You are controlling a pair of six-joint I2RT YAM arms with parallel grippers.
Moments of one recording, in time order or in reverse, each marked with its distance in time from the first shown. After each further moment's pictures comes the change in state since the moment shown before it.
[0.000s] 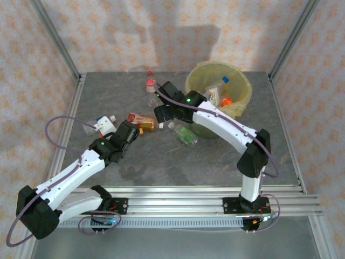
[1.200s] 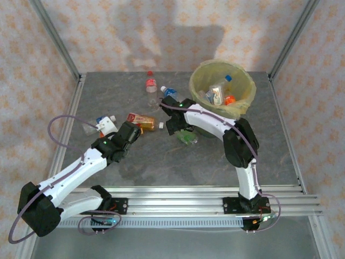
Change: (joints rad) left arm 0.000 0.032 -0.006 0.000 0.000 0.001; right arm -0.092 0.172 -0.189 0.010 0.003 0.052
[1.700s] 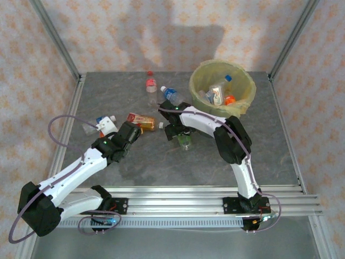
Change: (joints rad) left arm 0.000 0.002 0.001 0.000 0.000 0.000; right arm -0.002 0.100 -0.005 0.025 -0.106 -0.004
